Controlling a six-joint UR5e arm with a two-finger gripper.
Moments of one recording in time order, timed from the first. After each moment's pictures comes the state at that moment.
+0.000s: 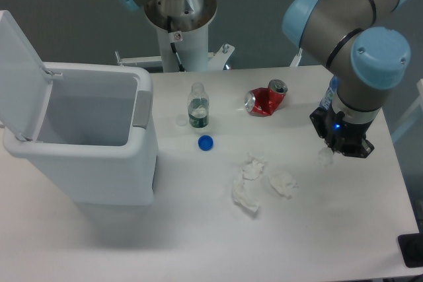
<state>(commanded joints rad) 2.68 -2.06 -1.19 -1.41 1.60 1.46</state>
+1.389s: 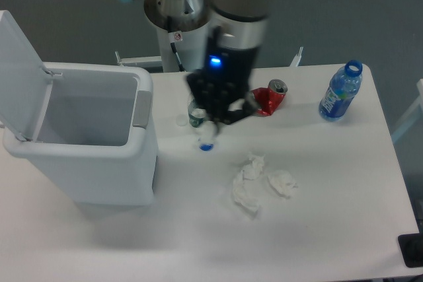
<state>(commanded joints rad) 2.31 -1.73 -1.32 -1.37 1.28 0.93</state>
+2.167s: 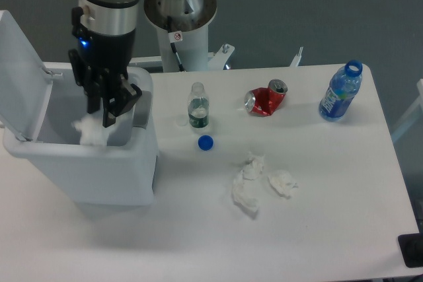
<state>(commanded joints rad) 2.19 -1.67 -1.41 -1.30 1.28 0.89</state>
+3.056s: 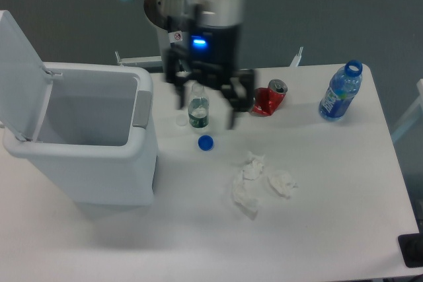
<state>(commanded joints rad) 2.63 -1.73 -1.48 -1.19 1.31 1.13</state>
